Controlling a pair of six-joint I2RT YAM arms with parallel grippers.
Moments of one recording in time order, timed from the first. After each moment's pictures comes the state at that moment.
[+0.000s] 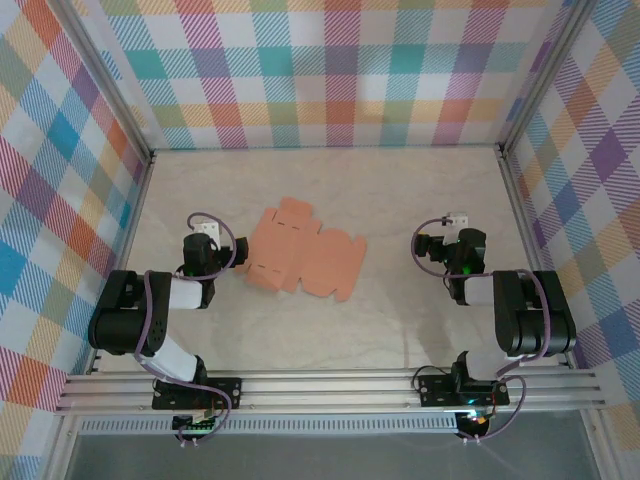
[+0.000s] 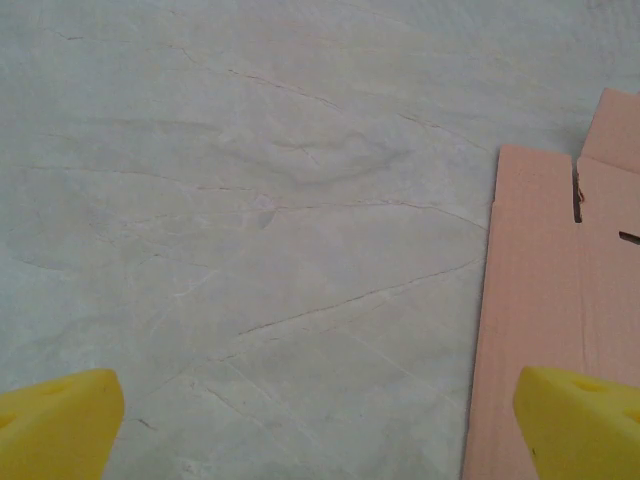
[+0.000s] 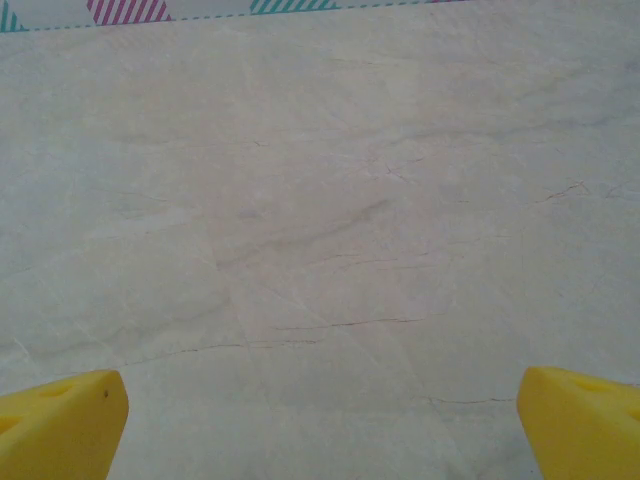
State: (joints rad) left arm -0.05 1.57 0.41 0.68 -0.01 -0.10; right arm 0.00 1.54 0.40 0.71 -0.13 0.03
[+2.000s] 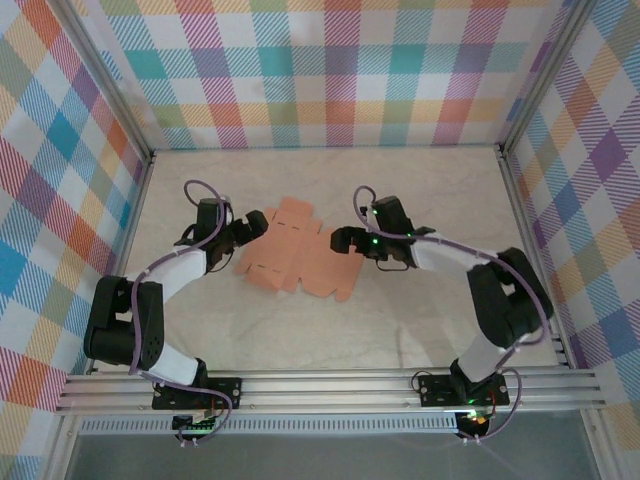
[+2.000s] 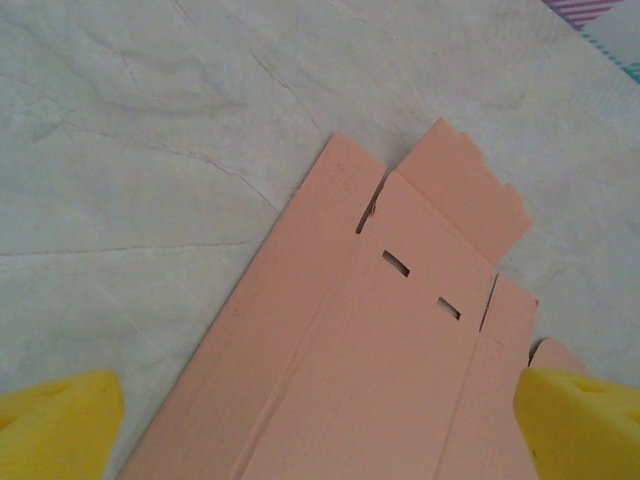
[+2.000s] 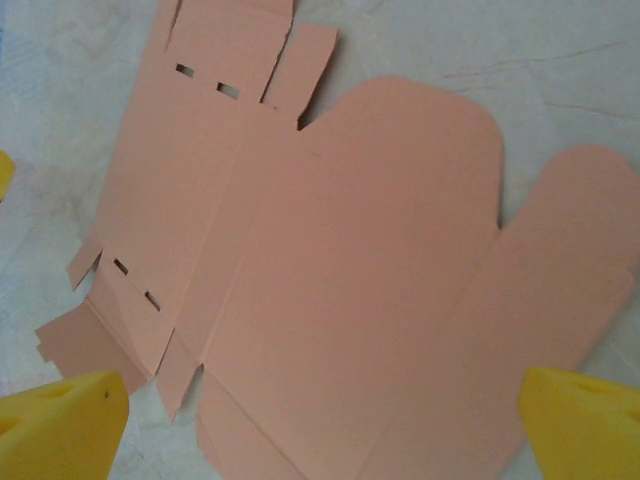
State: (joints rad) left arm -0.17 1.50 0.80 -0.03 0.11 -0.61; right arm 0.51 1.68 0.99 -0.14 -0.35 0.58
